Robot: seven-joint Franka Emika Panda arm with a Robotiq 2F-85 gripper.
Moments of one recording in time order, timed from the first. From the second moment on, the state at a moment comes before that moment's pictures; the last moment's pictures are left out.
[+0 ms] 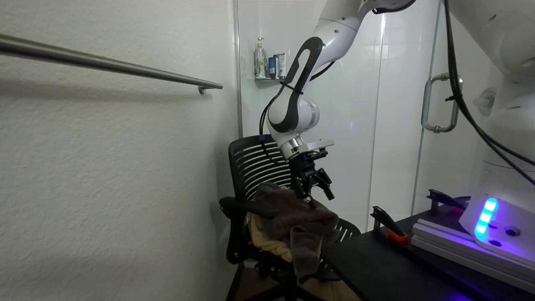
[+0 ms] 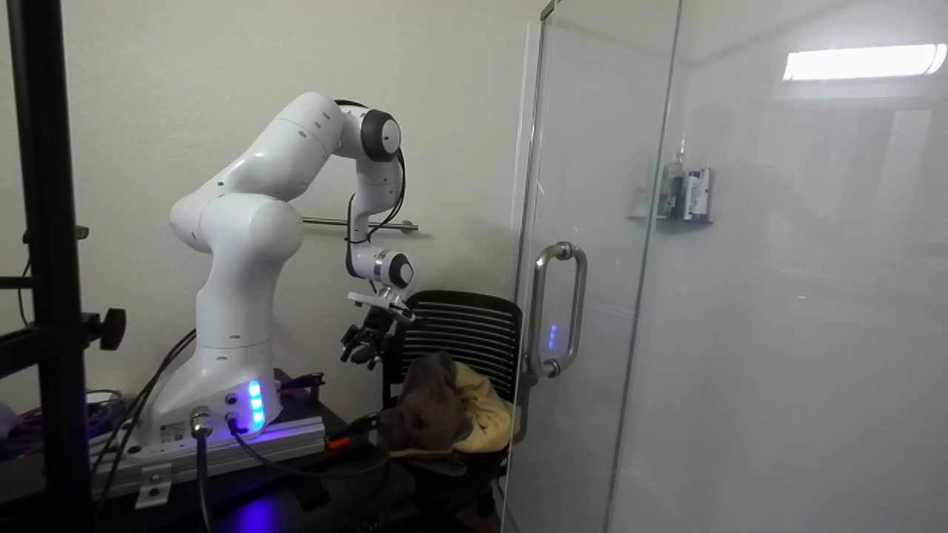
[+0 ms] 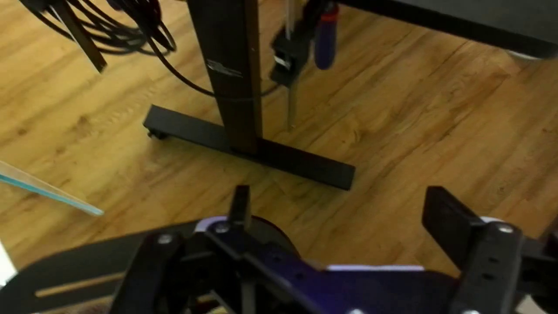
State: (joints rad) arm 0.26 0.63 0.16 -2.13 -0.04 2.09 0.10
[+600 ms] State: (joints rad) arm 0.30 0.57 -0.08 -2.24 -0.48 2.31 0.41
